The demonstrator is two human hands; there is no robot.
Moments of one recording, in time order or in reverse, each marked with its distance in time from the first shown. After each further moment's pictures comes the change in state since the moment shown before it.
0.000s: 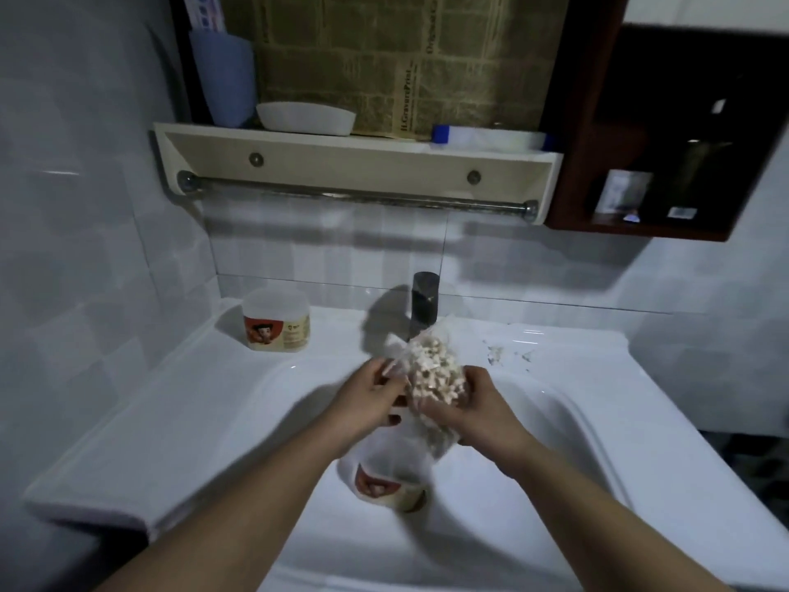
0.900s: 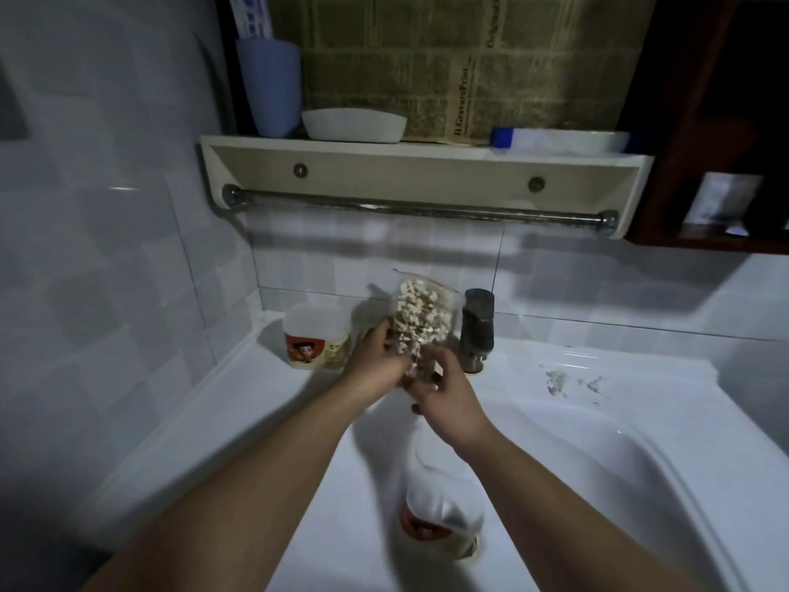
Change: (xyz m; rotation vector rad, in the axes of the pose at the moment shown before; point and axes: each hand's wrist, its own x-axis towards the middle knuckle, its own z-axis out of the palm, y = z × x) left_hand 0.071 0.030 -0.057 0.336 0.257 0.144; right_hand 0.079 -0.036 0.097 0.164 0.008 -0.152
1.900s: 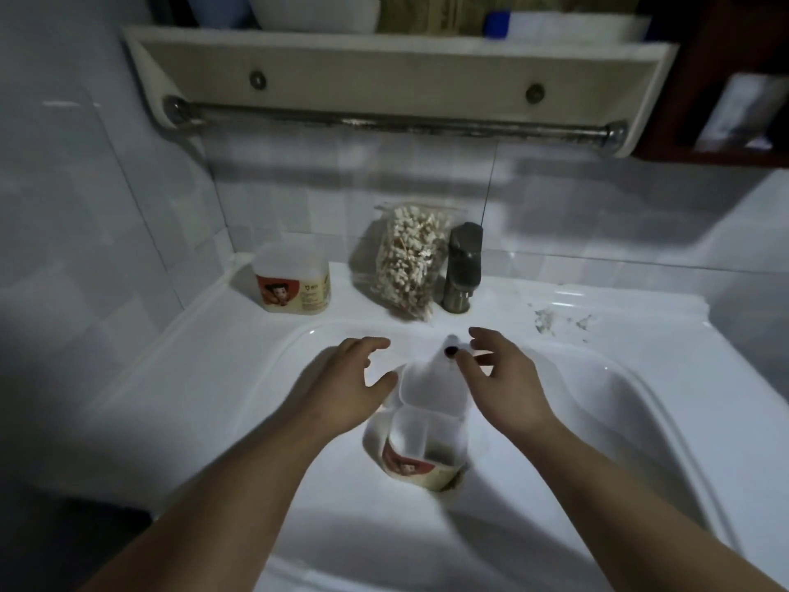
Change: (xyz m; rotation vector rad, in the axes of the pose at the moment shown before) left_hand -0.059 -0.082 0.012 0.437 -0.103 0.107; right_hand -0.045 0.042 -0.075 -0.488 0.164 0.021
